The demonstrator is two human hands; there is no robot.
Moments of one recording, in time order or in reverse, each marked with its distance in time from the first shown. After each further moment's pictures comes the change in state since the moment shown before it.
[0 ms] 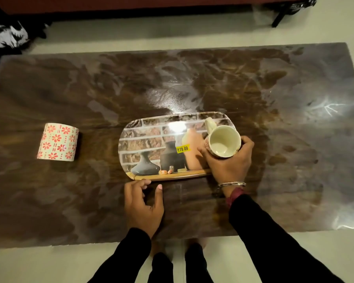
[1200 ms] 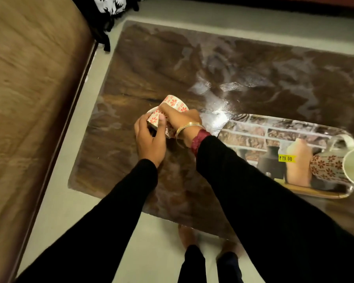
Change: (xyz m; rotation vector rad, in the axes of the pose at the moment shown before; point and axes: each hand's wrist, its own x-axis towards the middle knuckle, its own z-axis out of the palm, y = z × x) left_hand 0.170 -0.136 -0.142 -0.260 0.202 -0.391; right_hand -0.152 -0.239 0.264 0.103 -0.891 0.590
